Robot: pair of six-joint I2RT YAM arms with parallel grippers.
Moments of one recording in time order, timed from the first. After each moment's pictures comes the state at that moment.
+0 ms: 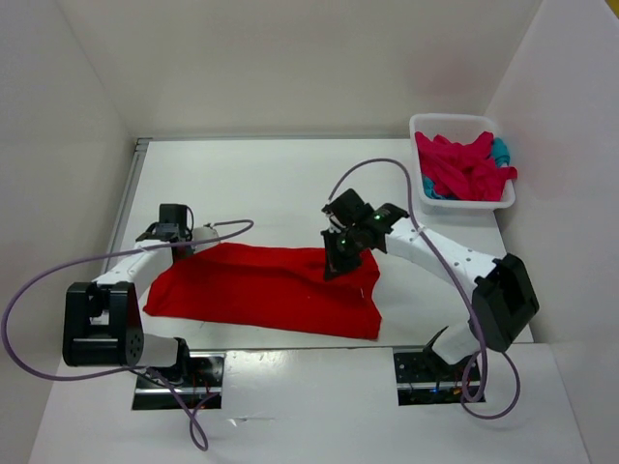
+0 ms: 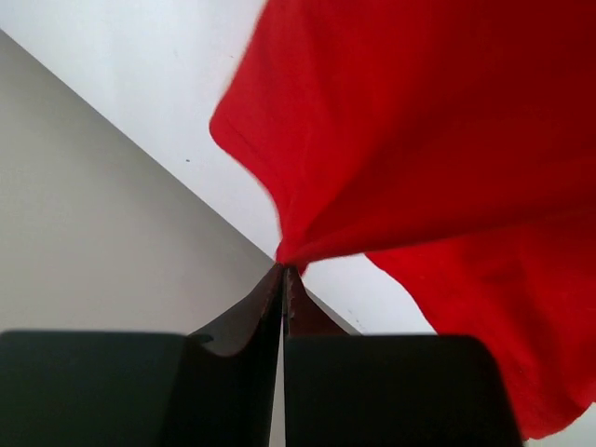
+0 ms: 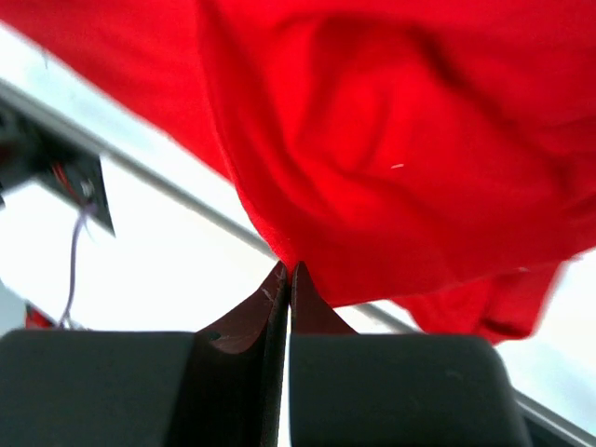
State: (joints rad) left arm 0.03 1.36 0.72 -0.38 -0.33 1.18; right arm 0.70 1.48 1.16 -0.80 -0.29 0.54
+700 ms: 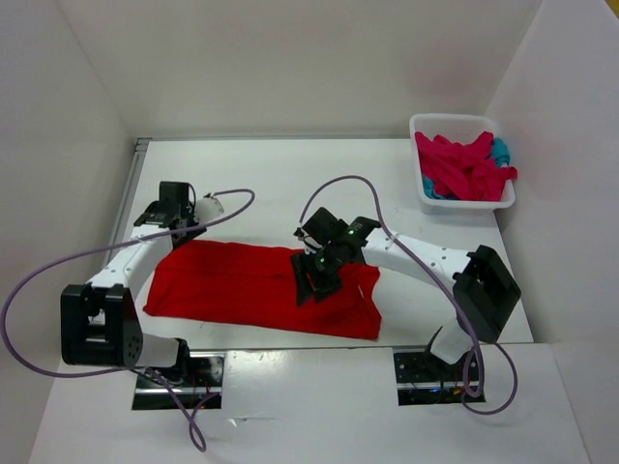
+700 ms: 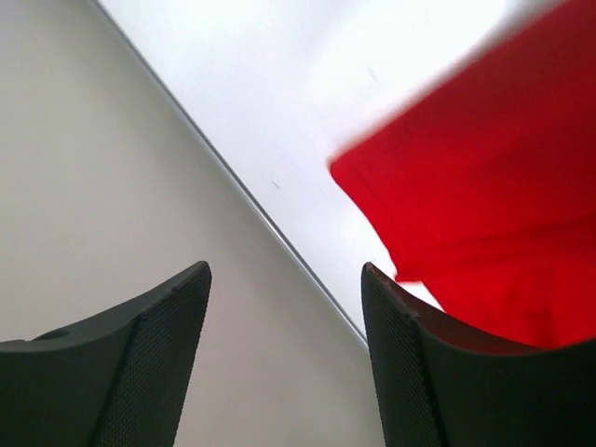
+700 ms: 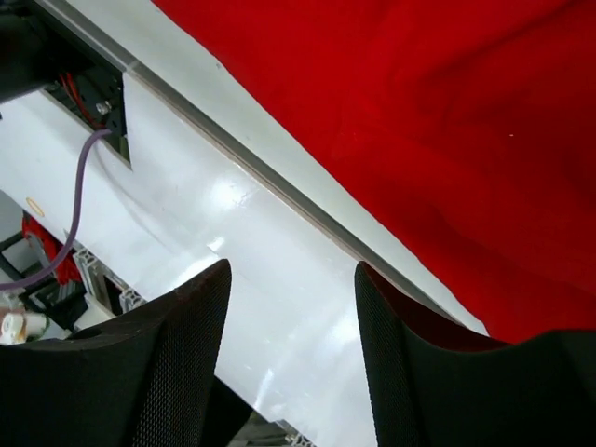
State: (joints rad) left arm 0.00 1.38 0.88 -0.45 -0.32 1.03; right arm 0.87 1.59 1.16 -0.74 -0.43 0.56
